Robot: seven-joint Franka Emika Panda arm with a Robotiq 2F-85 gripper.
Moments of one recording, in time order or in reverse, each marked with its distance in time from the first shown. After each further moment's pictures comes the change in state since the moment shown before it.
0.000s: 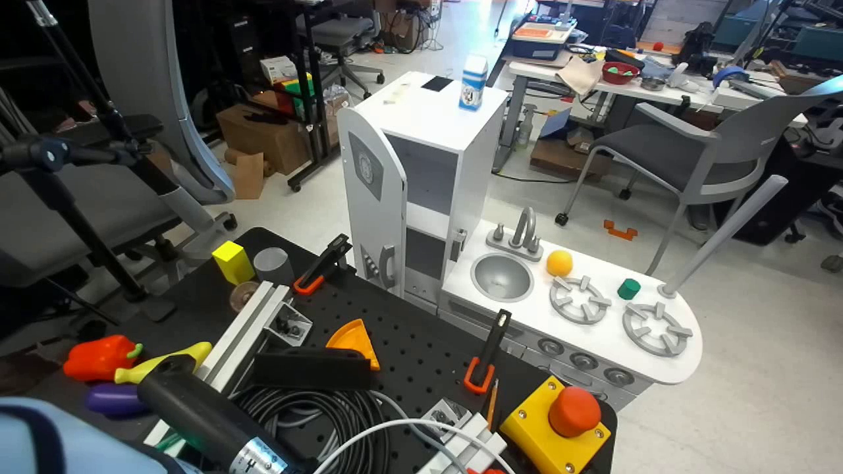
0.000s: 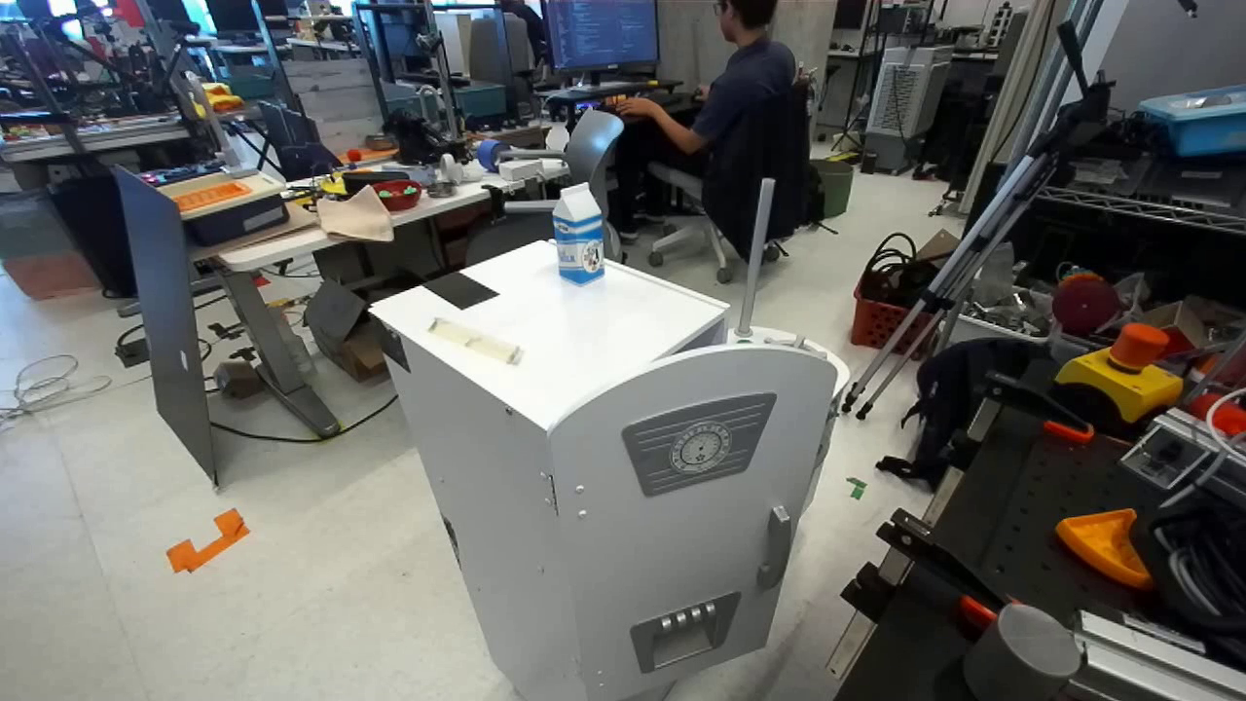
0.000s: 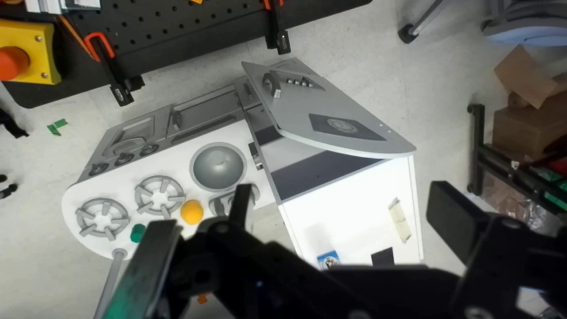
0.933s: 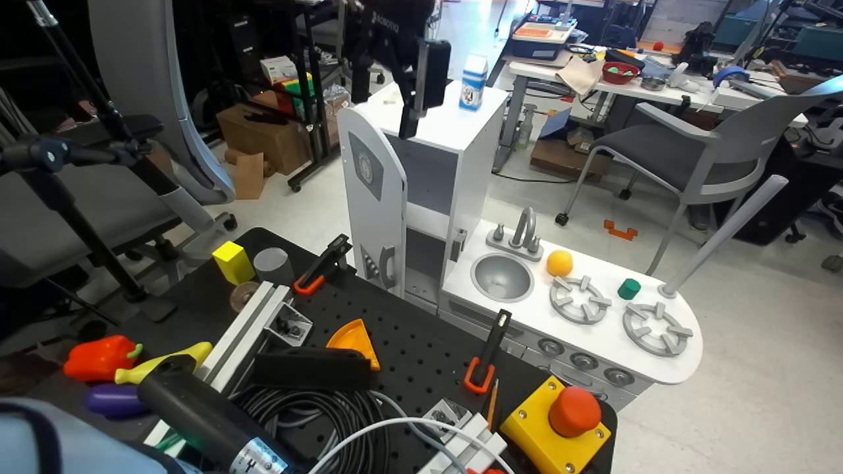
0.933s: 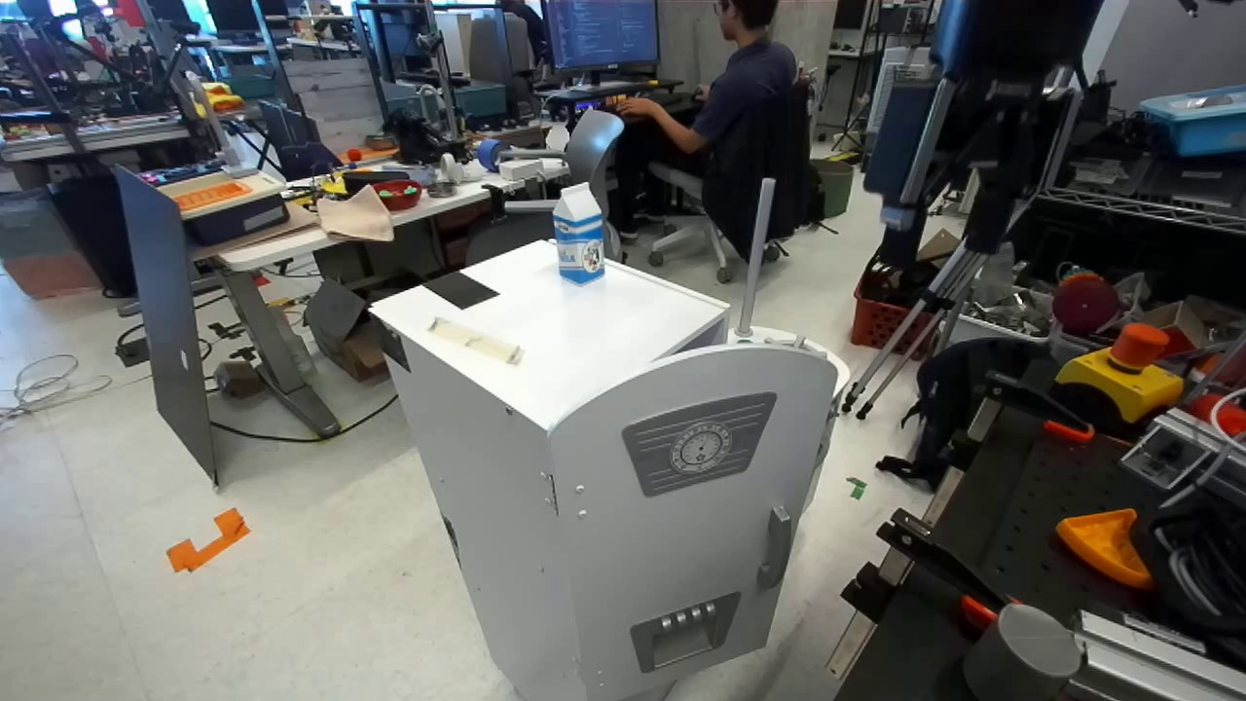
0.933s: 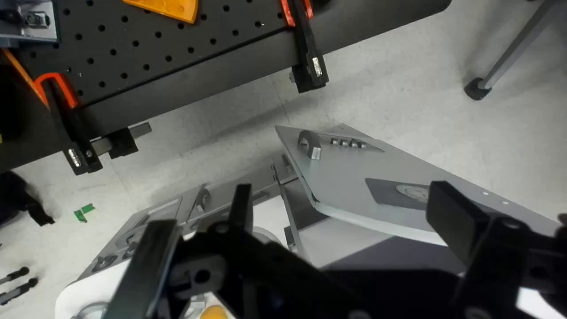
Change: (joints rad) arm 0.004 0.647 0.085 0.027 -0.024 0.344 0.093
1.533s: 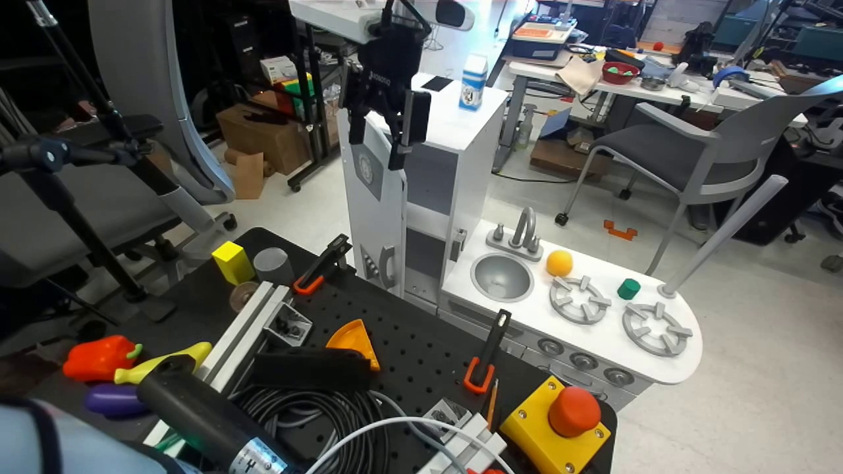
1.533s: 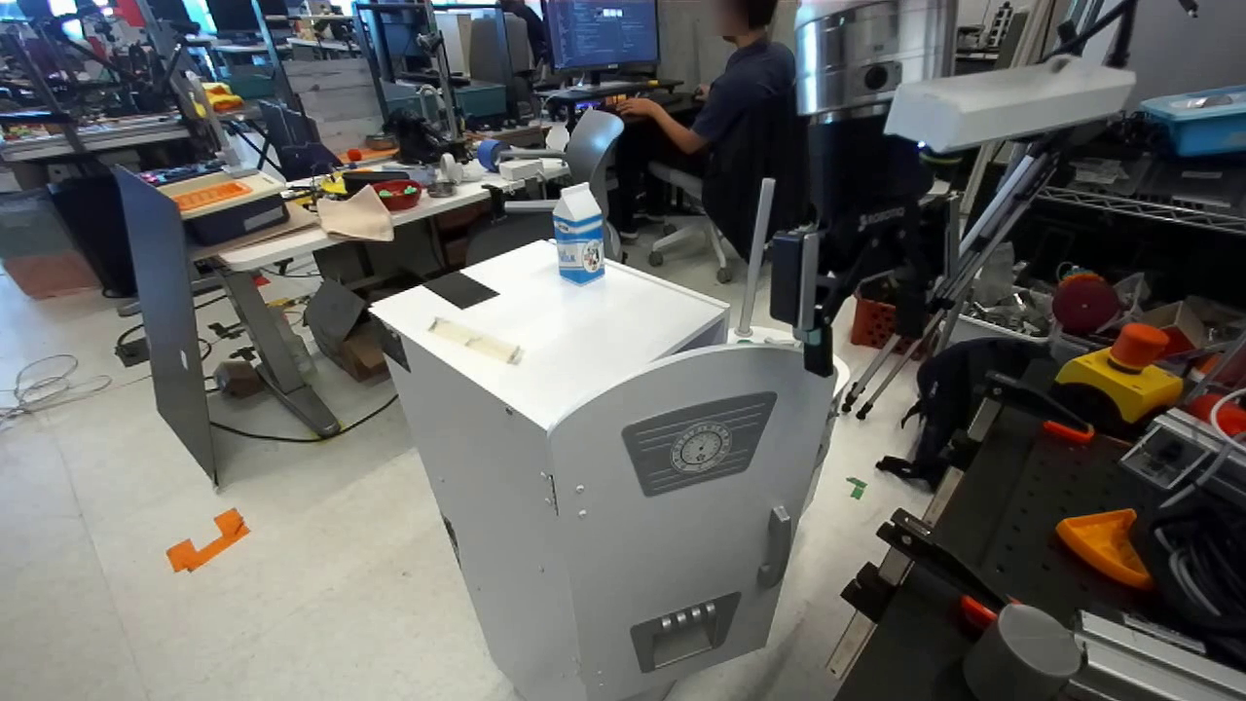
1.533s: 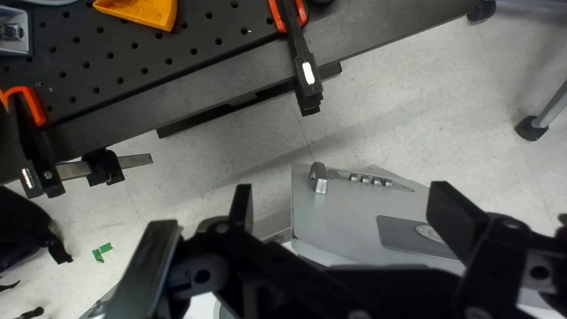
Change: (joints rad) arm 0.051 0.341 0.014 0.209 -0.100 -0.045 0.146
